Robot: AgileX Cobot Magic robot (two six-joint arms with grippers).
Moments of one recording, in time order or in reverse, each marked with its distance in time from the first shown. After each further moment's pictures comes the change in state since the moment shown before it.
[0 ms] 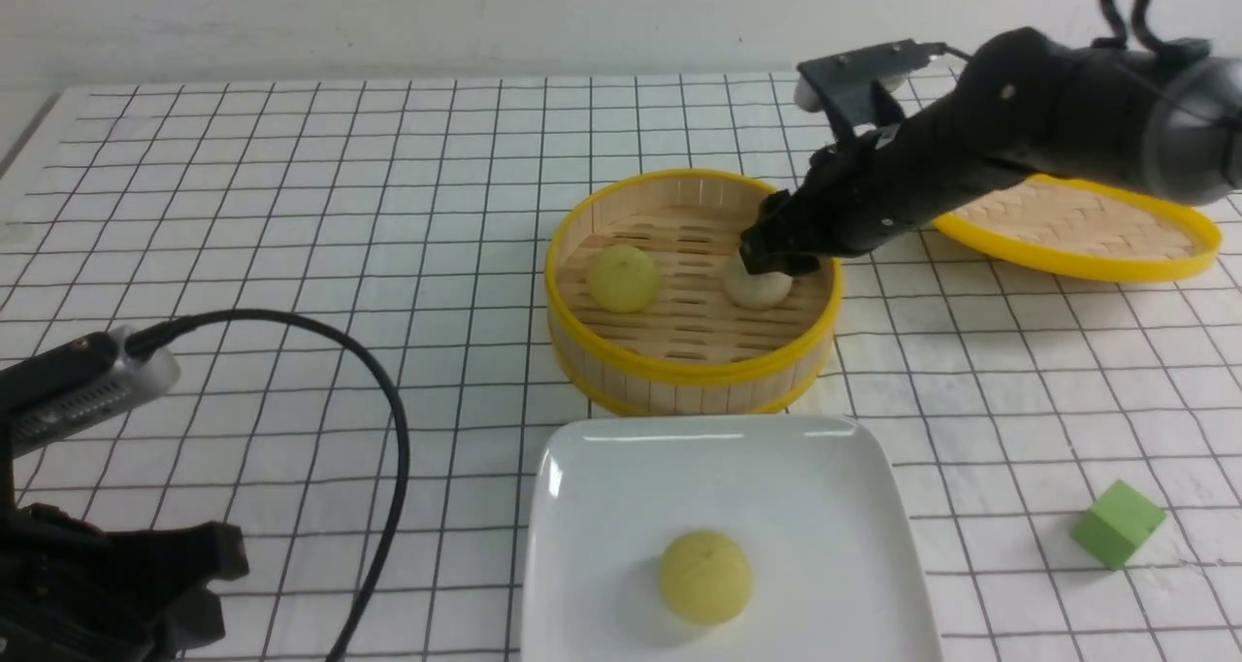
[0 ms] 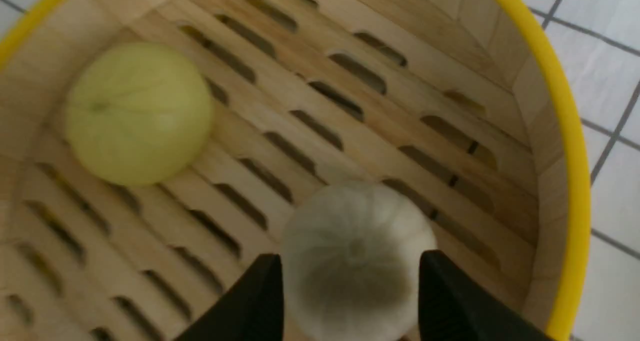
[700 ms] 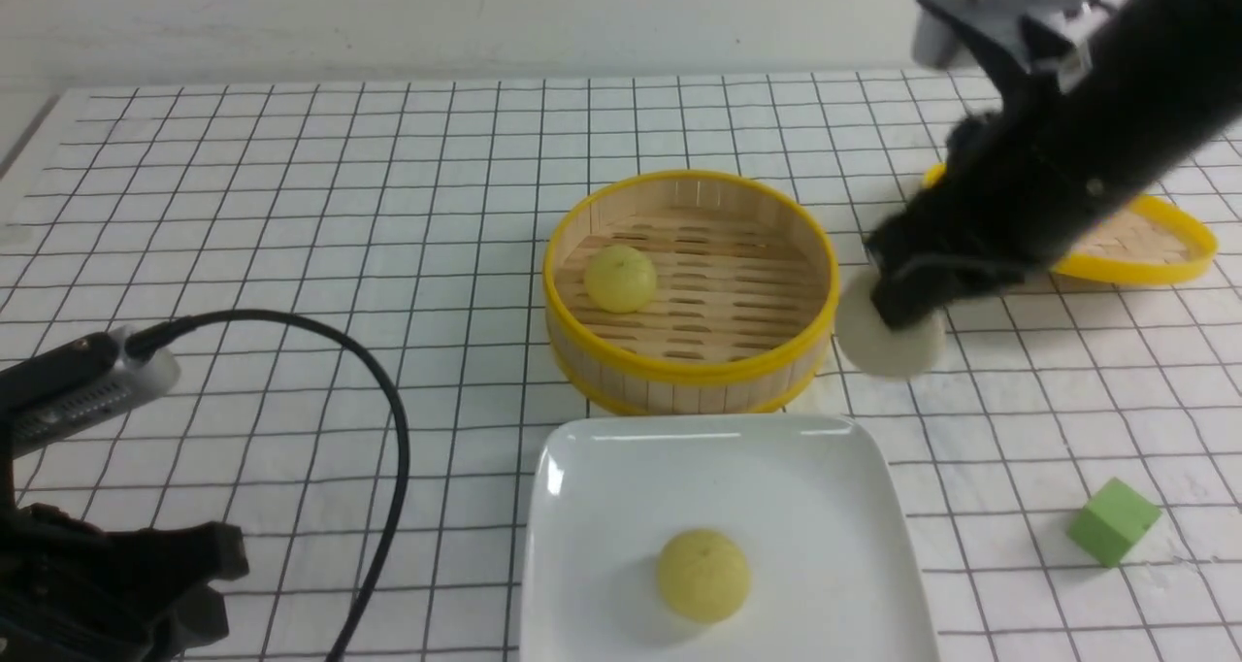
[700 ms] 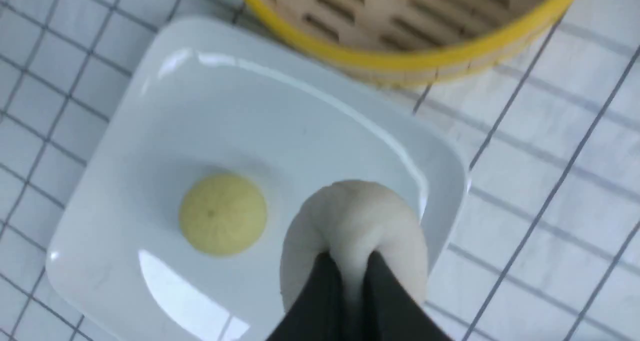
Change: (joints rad) right arm 0.077 -0.528 0.293 -0.115 0.475 0.294; left arm 0.000 0.000 0.000 0.000 0.000 -0.001
